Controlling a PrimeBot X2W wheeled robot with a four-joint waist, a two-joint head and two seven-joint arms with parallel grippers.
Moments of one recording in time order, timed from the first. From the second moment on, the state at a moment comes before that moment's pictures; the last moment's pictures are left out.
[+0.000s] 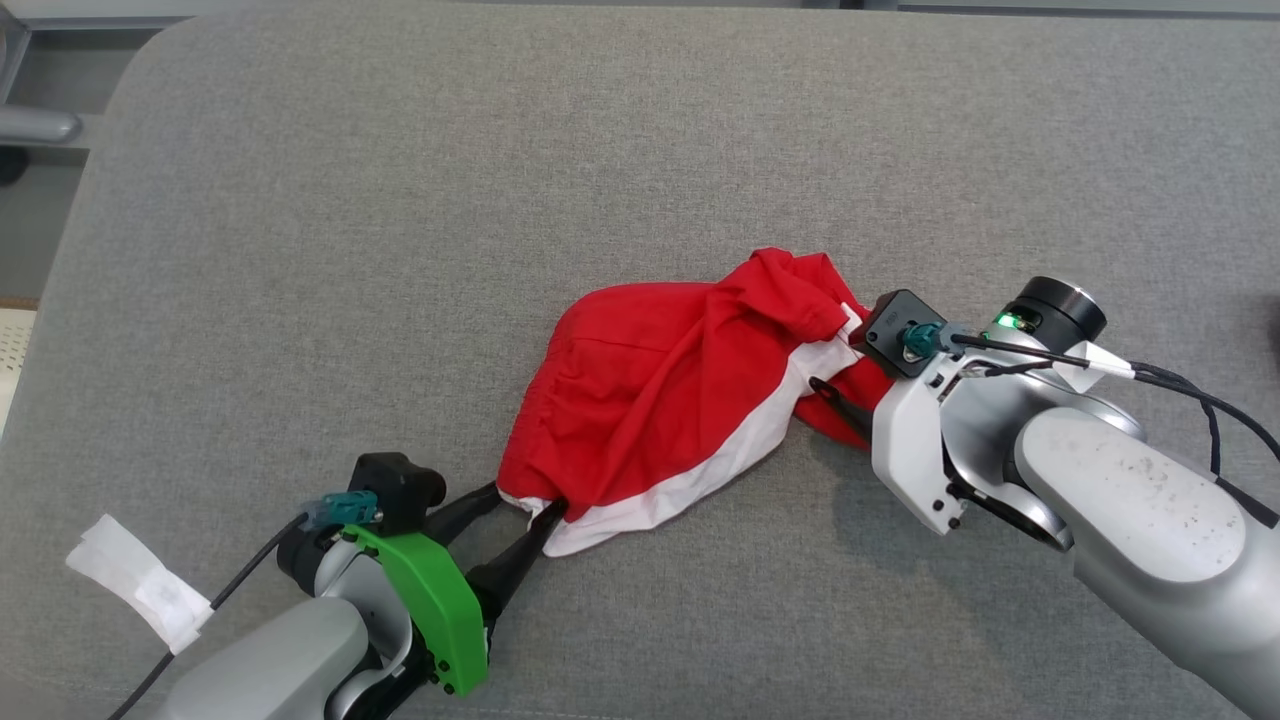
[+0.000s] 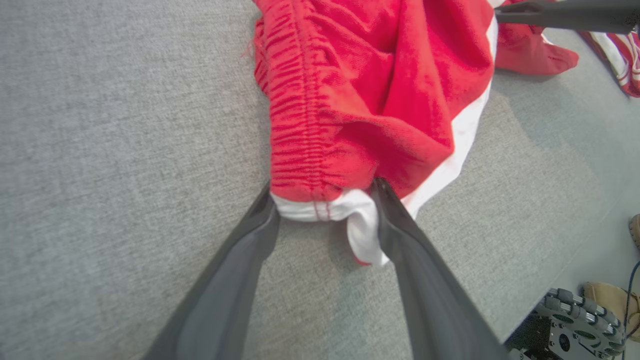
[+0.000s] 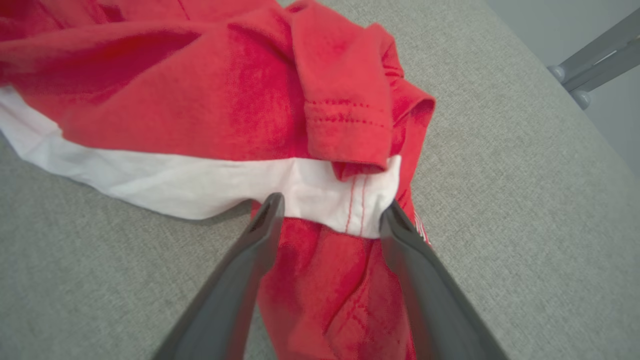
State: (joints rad) left arm -0.61 0.52 -1.20 0.40 -1.07 -0.13 -0.17; right arm -0.72 -0.51 0.88 0.27 0.42 0.13 0.33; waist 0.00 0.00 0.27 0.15
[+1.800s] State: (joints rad) left arm -0.61 0.82 -1.07 -0.23 -1.24 -0.05 -0.23; right arm -0.19 -0.35 0.17 -0.21 0.62 0.13 0.42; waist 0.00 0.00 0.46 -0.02
